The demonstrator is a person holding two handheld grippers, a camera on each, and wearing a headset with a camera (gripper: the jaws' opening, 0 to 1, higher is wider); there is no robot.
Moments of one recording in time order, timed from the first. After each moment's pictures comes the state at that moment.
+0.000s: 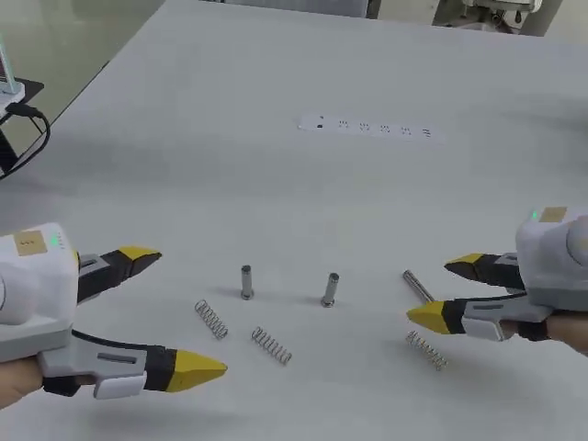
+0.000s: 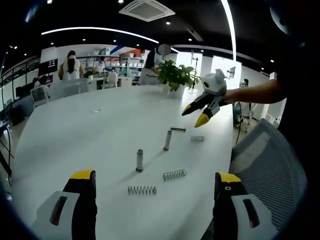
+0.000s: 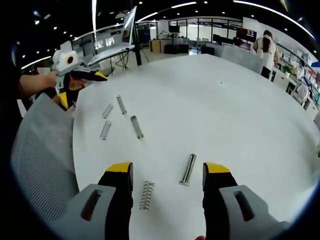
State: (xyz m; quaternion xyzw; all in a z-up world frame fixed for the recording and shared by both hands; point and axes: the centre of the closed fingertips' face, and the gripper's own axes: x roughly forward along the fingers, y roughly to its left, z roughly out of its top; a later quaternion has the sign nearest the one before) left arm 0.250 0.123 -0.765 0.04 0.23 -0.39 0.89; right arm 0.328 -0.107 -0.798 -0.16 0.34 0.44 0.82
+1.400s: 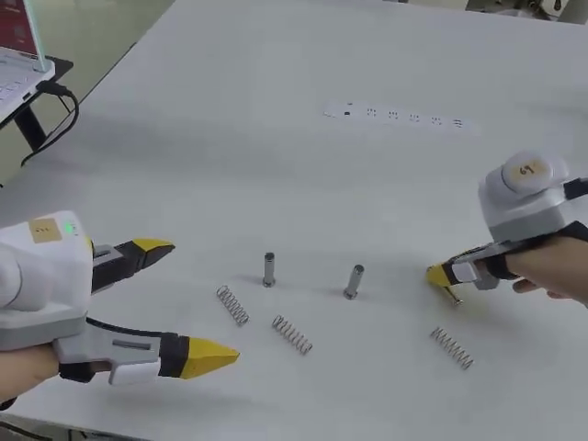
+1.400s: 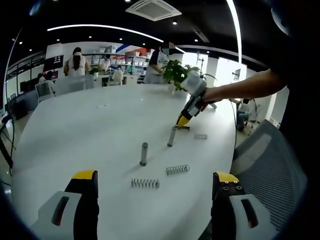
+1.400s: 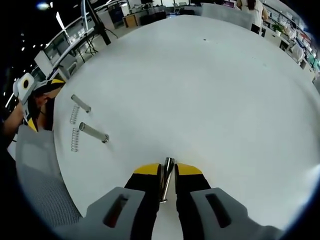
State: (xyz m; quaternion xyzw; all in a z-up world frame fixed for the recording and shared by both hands) left arm 0.247 0.137 -0.773 0.03 0.24 -0.37 0.90; right arm 0.370 -0.105 -0.850 -0.13 0.50 0.35 0.78
